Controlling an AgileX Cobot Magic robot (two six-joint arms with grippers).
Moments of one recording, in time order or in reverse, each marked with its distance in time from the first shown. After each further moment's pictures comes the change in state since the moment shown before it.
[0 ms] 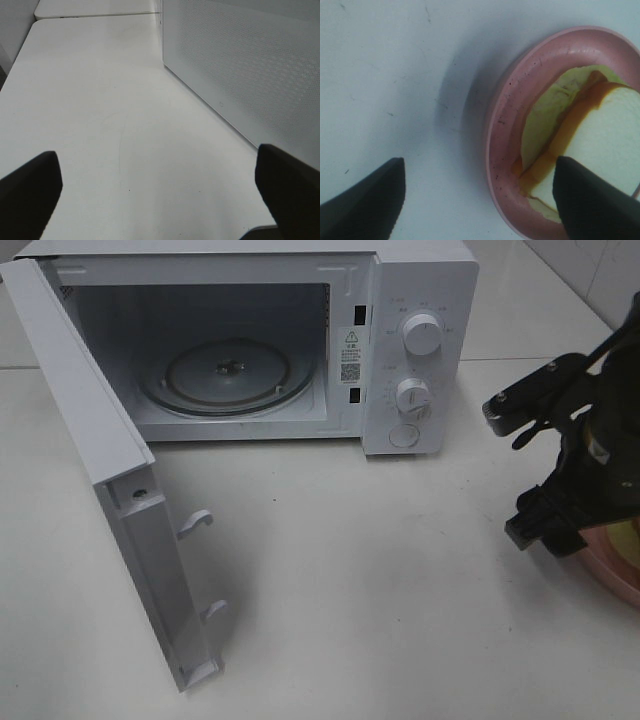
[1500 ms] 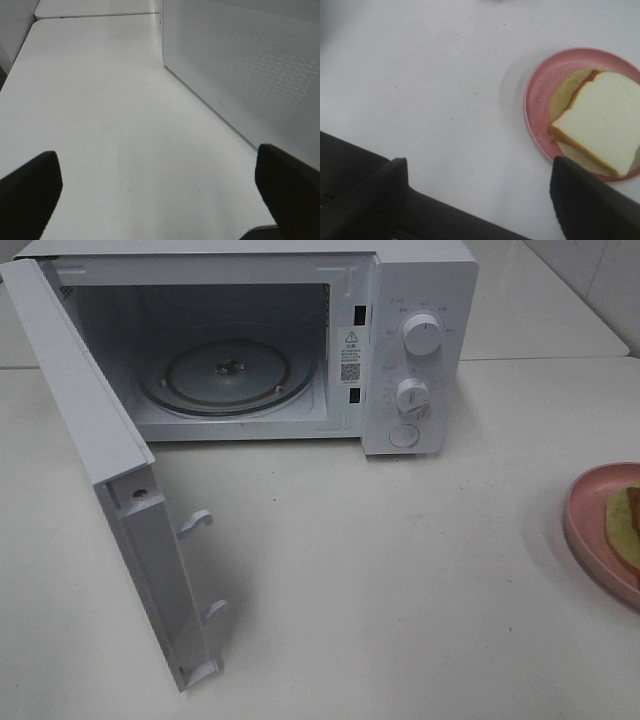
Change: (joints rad) left arm 0.000 0.000 0.000 0.000 0.000 0.000; right arm -0.041 -1.025 0.120 0.462 0.295 -0.415
